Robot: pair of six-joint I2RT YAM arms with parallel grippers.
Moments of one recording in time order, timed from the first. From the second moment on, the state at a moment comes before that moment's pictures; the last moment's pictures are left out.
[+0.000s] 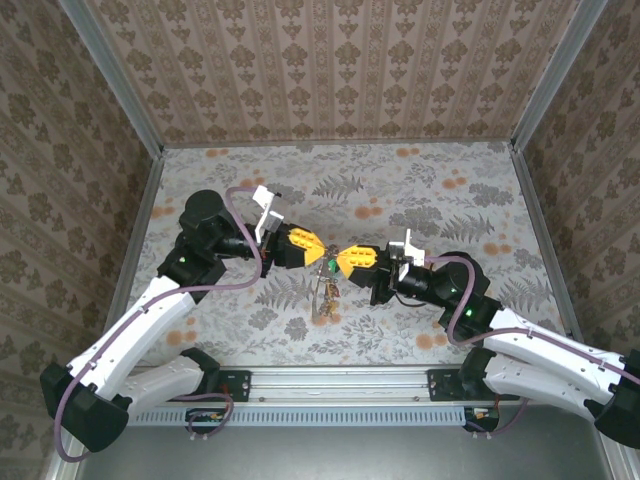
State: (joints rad) left arm -0.63 1.00 0.94 0.10 1.18 -0.28; right arm 0.88 0.84 0.58 0.58 -0.35 0.24
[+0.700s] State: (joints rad) left arm -0.63 1.00 0.94 0.10 1.18 -0.28; right arm 0.88 0.85 0.58 0.62 -0.35 0.24
